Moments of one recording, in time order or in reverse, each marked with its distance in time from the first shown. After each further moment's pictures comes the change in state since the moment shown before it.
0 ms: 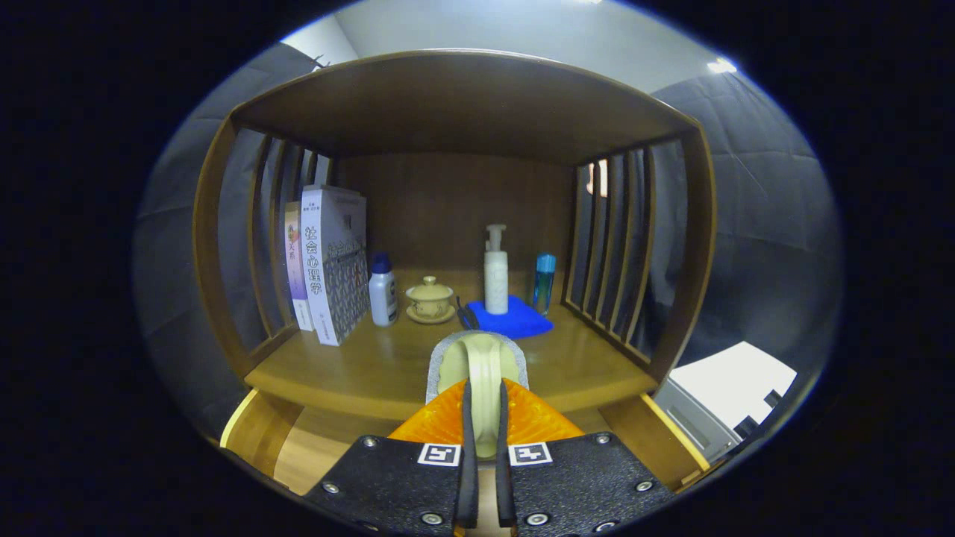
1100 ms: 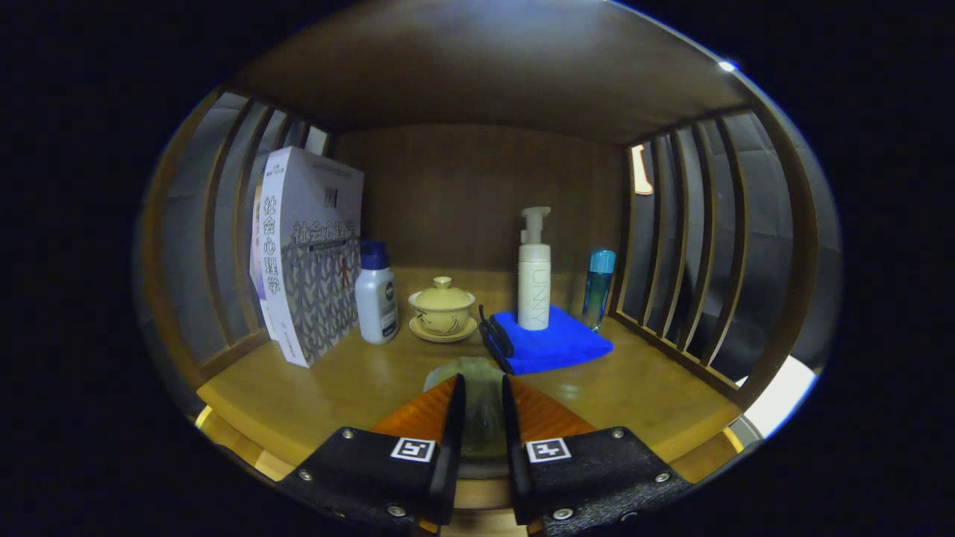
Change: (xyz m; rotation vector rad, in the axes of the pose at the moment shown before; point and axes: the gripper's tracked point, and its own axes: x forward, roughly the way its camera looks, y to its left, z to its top) arm 0.113 0.028 -0.022 0.067 -0.021 0.076
